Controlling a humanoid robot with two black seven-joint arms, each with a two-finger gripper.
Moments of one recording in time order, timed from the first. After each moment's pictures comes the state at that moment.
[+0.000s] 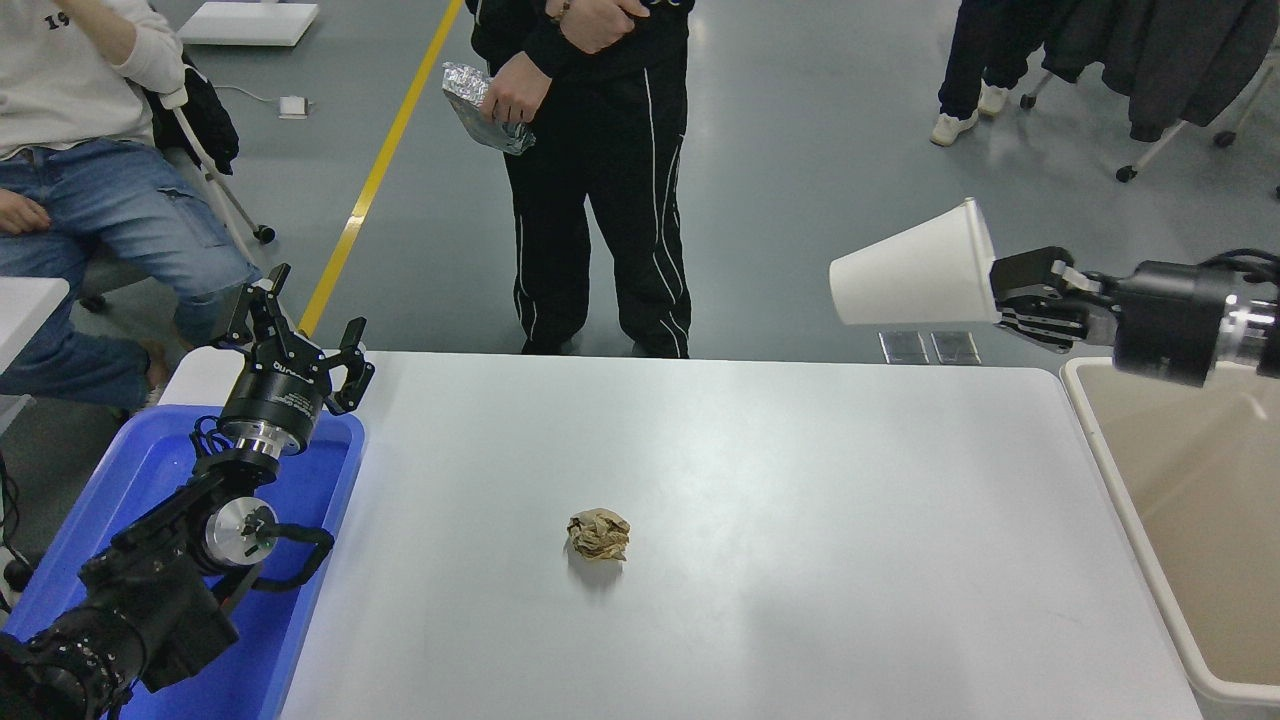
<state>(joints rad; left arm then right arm) -0.61 0.29 -0.84 -0.45 0.19 -0.47 -0.66 1.25 -1.07 0.00 1.31 -0.68 0.38 0.53</state>
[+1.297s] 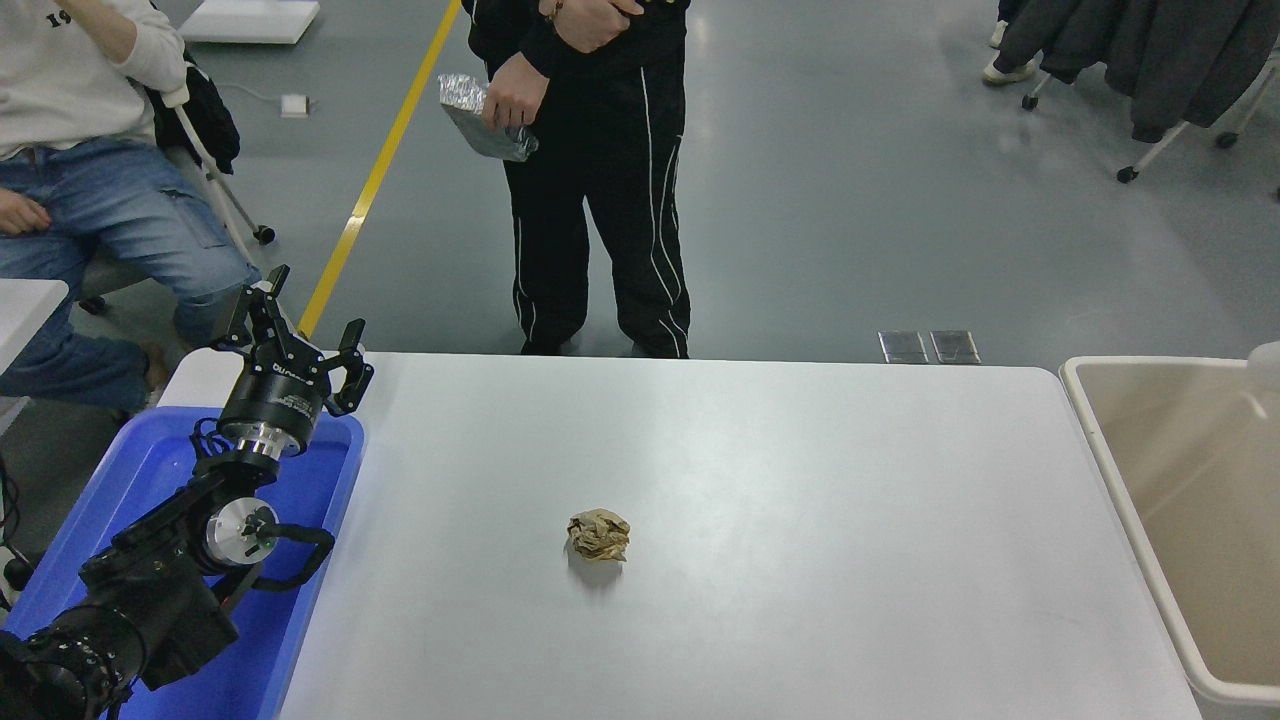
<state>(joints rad) -0.61 0.29 -0.84 -0.45 0.19 -0.47 -0.66 0.82 -0.51 -0.03 -0.09 -0.48 0.14 0.10</state>
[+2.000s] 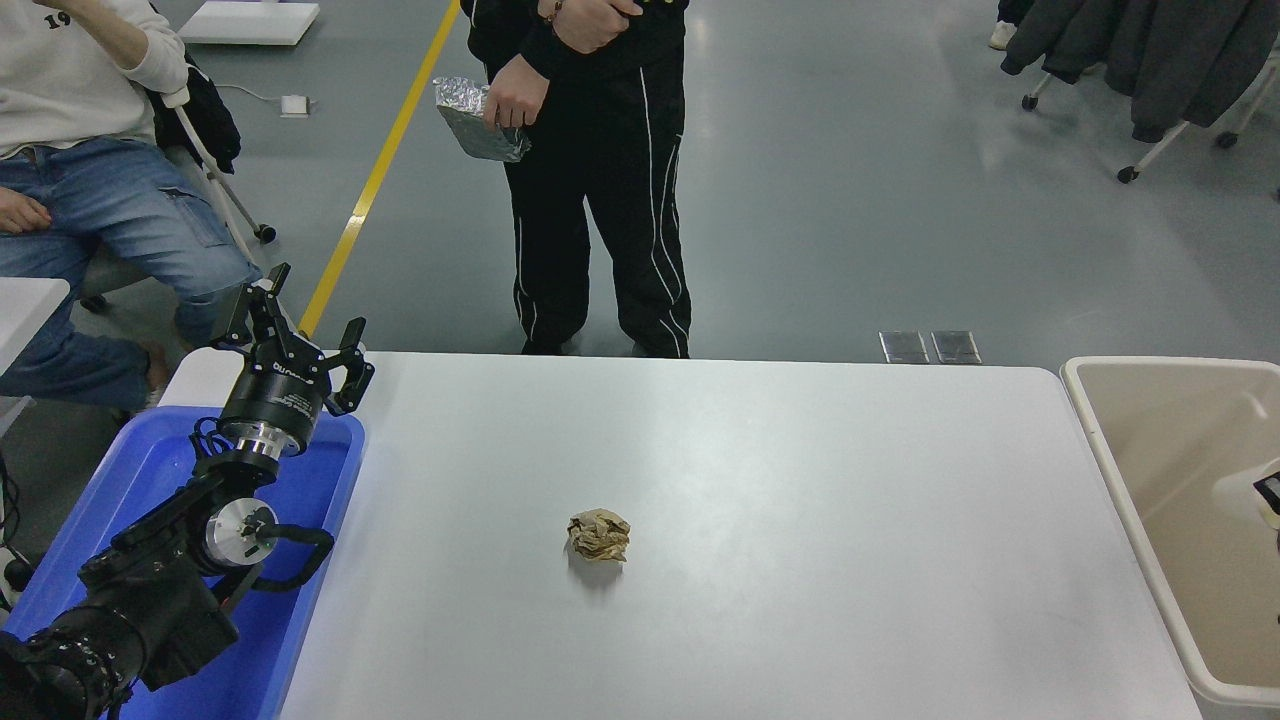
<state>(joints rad) -0.61 0.29 -0.84 -0.45 0.19 -0.47 -0.66 0.69 -0.39 -0.03 -0.11 -0.47 0.01 0.04</state>
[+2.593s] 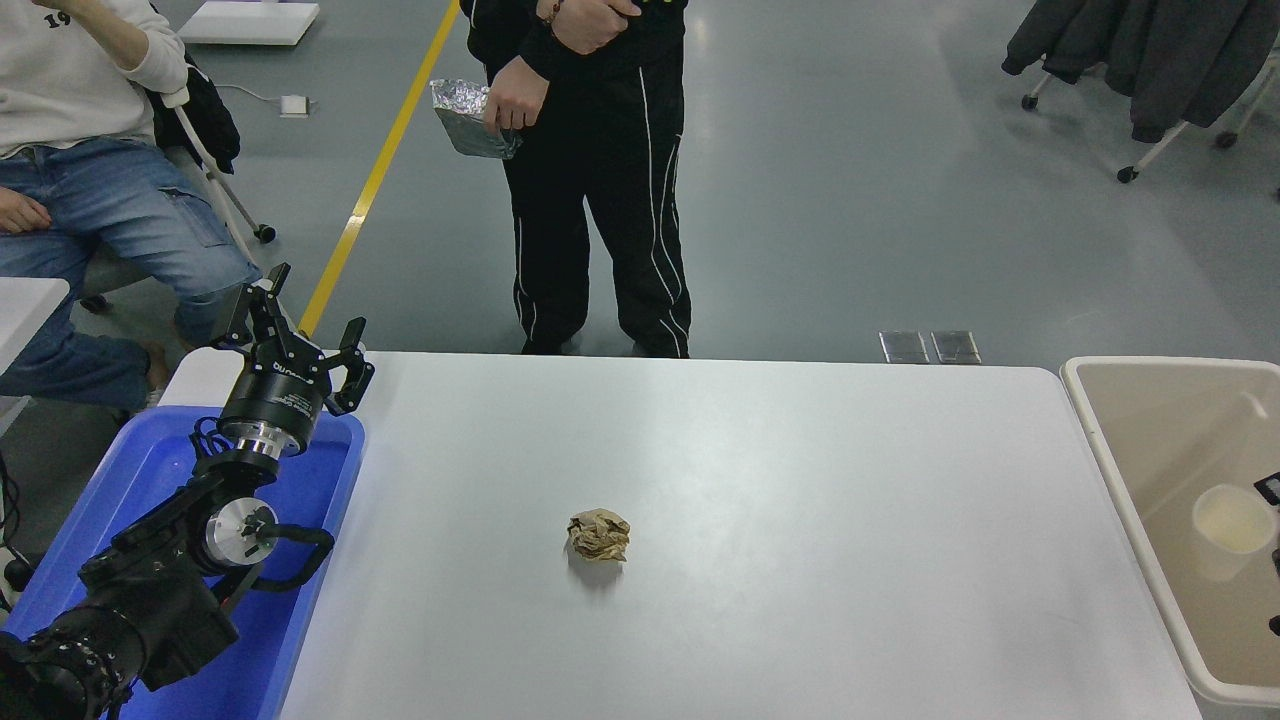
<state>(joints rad) -0.61 0.29 -0.84 -0.45 0.19 -0.47 -0.66 0.71 -0.38 0.01 -0.07 -0.47 -0.07 0.04</state>
